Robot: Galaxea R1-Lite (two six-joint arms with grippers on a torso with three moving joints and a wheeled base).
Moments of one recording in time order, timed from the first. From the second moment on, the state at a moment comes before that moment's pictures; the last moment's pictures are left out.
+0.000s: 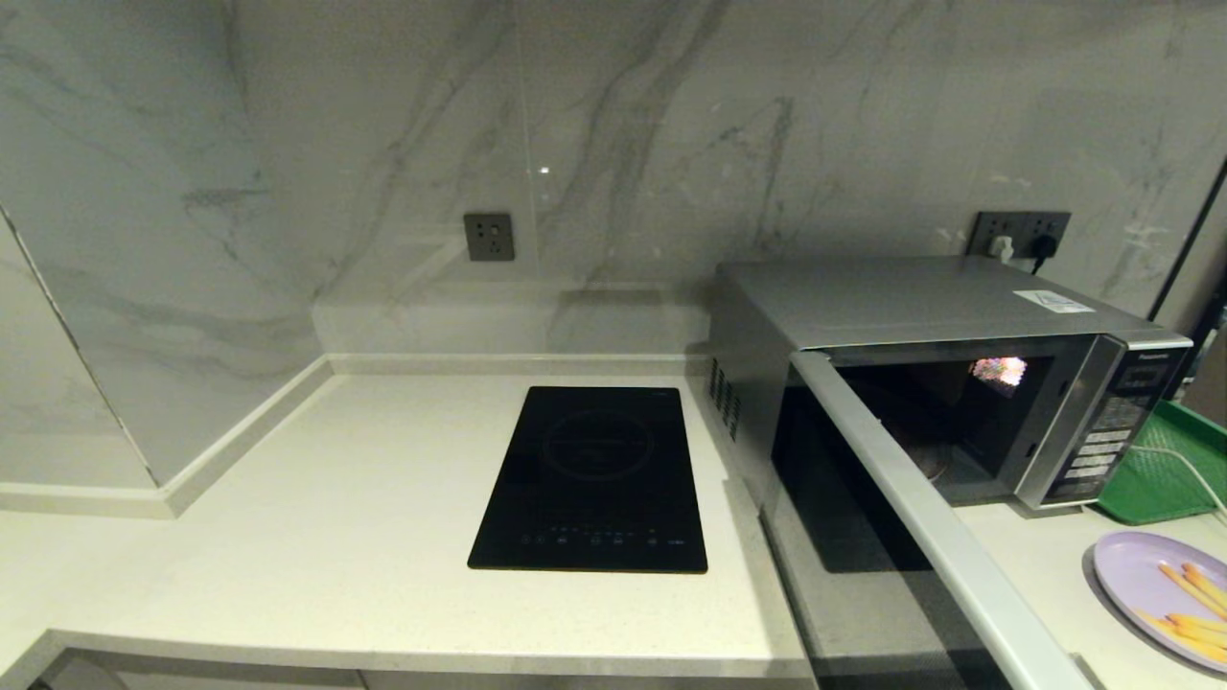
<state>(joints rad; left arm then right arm) 0.00 0.00 0.00 0.00 0.00 -0.01 -0.30 1.23 -1.33 1.23 0.51 -0.15</state>
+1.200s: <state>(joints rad) 0.00 0.00 0.00 0.00 0.00 -0.01 0.28 1.90 -1.46 0.25 0.12 0.18</state>
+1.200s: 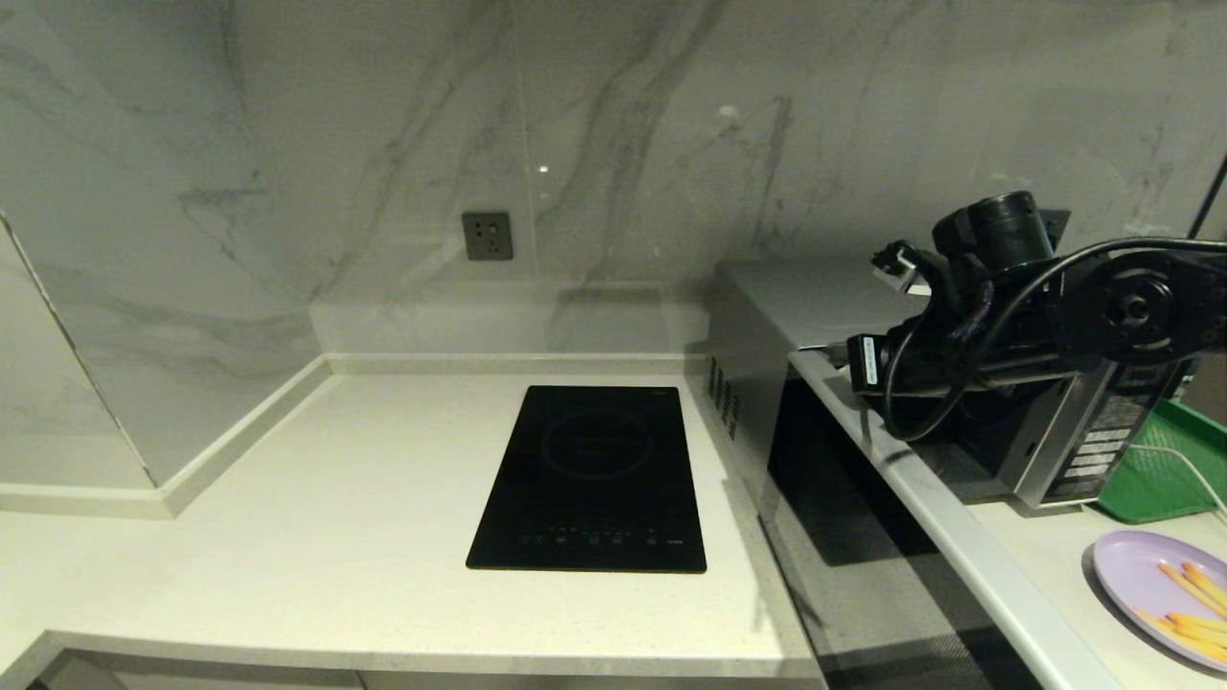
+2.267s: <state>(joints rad) 0.00 0.00 0.00 0.00 0.00 -0.01 0.31 2.05 -1.65 0.21 0.09 0.19</state>
